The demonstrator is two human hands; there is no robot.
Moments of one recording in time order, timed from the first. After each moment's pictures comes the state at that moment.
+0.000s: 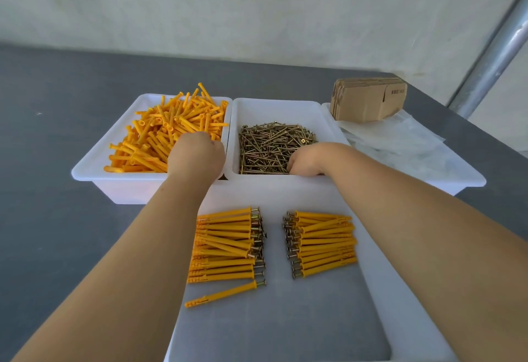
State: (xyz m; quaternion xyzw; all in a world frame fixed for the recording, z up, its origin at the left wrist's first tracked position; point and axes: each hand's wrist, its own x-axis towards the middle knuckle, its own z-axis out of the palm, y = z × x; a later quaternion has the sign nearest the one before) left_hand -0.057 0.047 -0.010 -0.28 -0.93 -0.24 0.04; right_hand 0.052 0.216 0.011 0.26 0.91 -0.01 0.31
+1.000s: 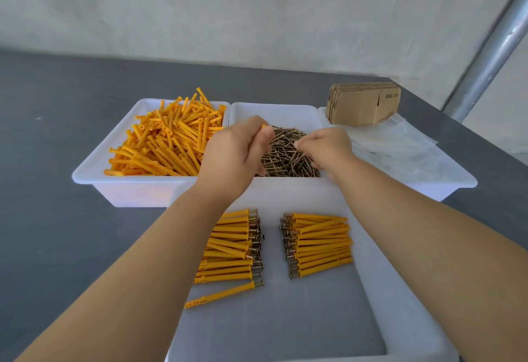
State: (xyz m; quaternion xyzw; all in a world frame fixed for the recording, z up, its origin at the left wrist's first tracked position) left_hand 0.000 0.045 0.010 -0.53 -0.70 -0.47 0.09; right_hand 0.080 0.228 0.002 0.44 0.75 -0.44 -0.24
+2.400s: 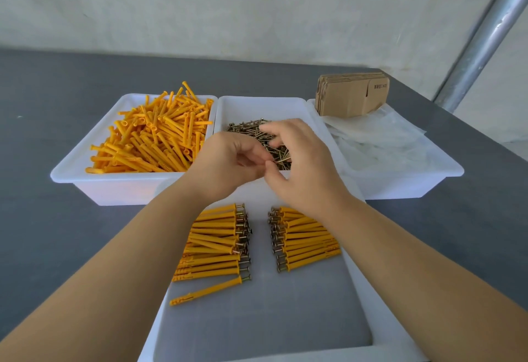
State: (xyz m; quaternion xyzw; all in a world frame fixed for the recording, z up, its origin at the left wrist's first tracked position) left_hand 0.002 0.046 0.004 -0.56 -0.68 -0.47 -0.10; right_hand 0.133 0.153 0.001 0.10 0.91 -0.19 -0.36
